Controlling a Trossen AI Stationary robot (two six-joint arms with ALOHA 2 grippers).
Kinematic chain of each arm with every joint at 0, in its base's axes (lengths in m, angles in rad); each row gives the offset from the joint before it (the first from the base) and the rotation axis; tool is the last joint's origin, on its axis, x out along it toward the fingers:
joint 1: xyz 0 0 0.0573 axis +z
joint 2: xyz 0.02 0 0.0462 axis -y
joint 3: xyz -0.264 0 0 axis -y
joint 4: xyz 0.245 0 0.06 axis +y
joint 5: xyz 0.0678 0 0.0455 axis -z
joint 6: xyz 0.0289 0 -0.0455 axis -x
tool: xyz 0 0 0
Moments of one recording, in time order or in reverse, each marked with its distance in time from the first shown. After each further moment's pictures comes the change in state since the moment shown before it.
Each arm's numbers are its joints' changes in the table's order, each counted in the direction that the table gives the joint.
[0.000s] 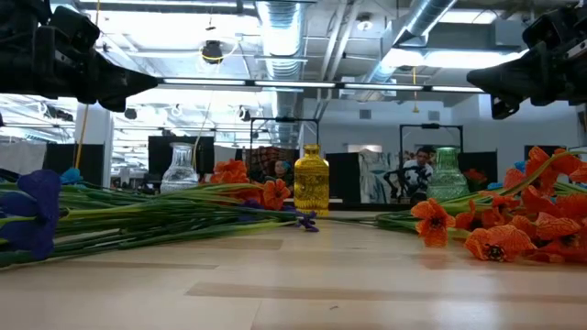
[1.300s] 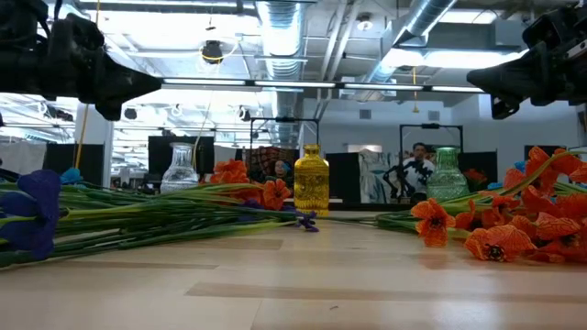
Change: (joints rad) left arm 0.000 0.000 0.000 -0.021 -0.116 0.212; right arm 0.000 0.000 0.000 0.000 0.000 0.000
